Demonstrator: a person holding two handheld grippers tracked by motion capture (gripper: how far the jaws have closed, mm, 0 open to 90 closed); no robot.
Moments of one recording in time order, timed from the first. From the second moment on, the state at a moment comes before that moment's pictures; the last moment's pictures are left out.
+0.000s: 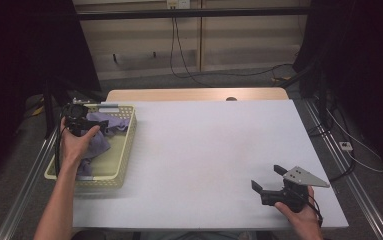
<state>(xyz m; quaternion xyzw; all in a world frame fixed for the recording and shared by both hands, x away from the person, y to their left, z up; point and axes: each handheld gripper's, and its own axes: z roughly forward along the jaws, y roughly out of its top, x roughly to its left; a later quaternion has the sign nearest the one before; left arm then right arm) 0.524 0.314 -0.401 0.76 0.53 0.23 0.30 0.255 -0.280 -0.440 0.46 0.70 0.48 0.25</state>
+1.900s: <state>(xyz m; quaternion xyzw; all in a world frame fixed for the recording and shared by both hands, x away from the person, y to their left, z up) 0.531 0.309 -0.425 0.78 0.59 0.10 0.20 0.255 -0.278 -0.441 0.45 0.71 0.48 0.24</state>
